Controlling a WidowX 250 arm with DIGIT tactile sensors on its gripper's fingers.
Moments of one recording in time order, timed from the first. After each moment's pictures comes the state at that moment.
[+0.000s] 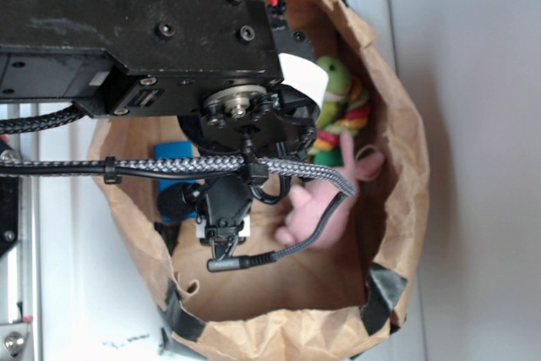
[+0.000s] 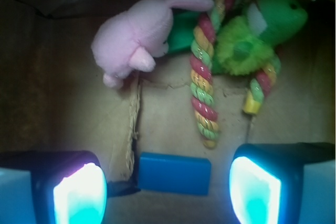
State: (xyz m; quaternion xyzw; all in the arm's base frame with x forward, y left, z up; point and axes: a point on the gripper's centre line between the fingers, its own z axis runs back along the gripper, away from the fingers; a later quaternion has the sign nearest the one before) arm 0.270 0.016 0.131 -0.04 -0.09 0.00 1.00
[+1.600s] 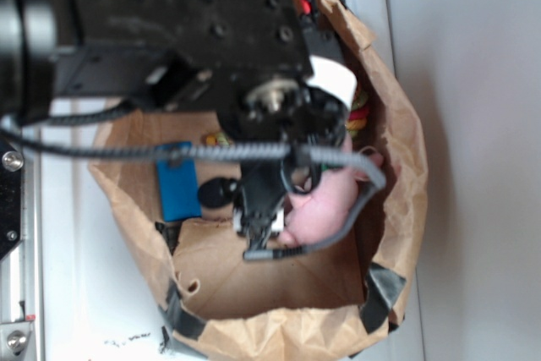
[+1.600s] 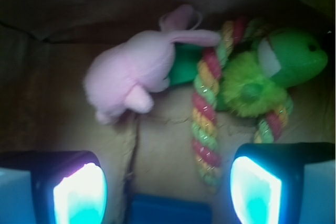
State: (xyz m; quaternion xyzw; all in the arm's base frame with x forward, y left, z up) arm 0.293 0.031 0.107 -0.04 -0.13 -0.01 0.99
